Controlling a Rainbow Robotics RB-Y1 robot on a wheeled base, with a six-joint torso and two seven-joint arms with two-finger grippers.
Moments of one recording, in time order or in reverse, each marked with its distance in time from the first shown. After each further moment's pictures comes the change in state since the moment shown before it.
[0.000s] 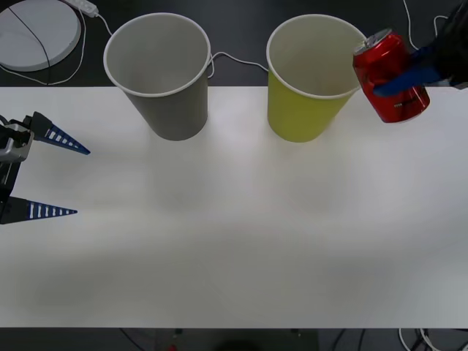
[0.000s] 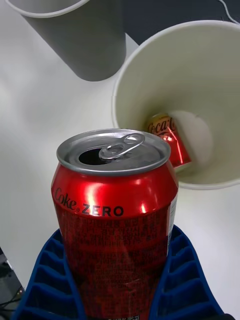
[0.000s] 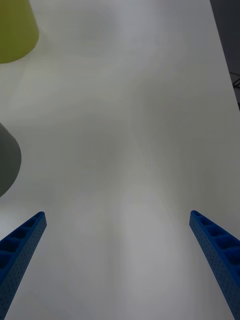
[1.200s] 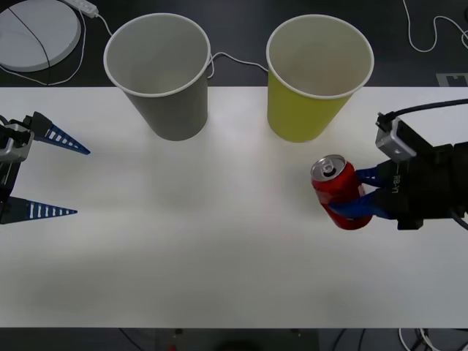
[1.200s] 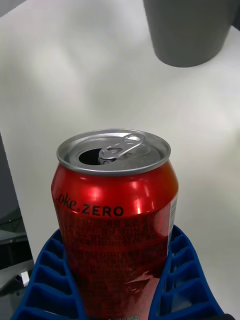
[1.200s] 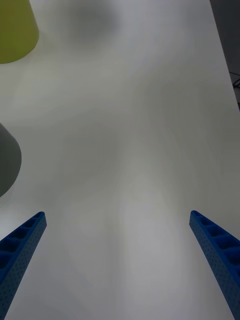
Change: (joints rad) right arm 0.726 0.185 -0.185 -0.407 0.026 0.278 0.287; left arm 0.000 0.000 0.000 0.000 0.000 0.000 0.000
